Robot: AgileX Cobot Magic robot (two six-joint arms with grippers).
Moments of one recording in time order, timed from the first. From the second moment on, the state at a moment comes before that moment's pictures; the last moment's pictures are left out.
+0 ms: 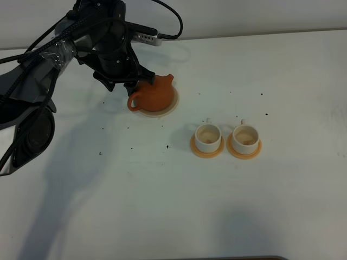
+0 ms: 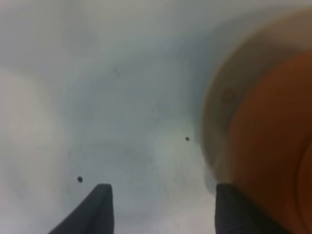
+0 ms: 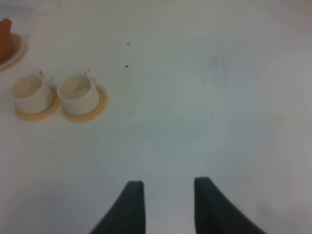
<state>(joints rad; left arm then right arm) -0.33 2.48 -2.23 0.14 1.19 0.01 0.00 0.00 -0.49 0.27 1.08 -0.22</state>
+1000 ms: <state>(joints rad) -0.32 2.33 -2.25 -0.11 1.19 0.28 0.00 0.00 -0.49 0.27 1.08 -0.22</state>
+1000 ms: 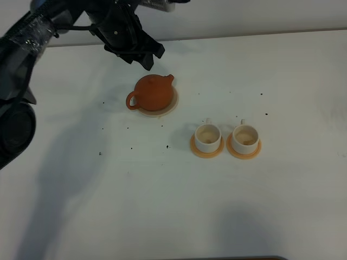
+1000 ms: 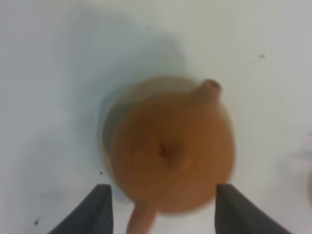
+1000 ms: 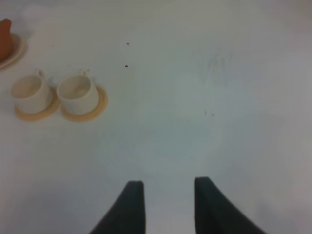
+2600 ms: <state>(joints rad) -0.33 2.39 -2.12 0.02 1.19 0.66 0.00 0.00 -0.49 0.27 1.08 -0.22</state>
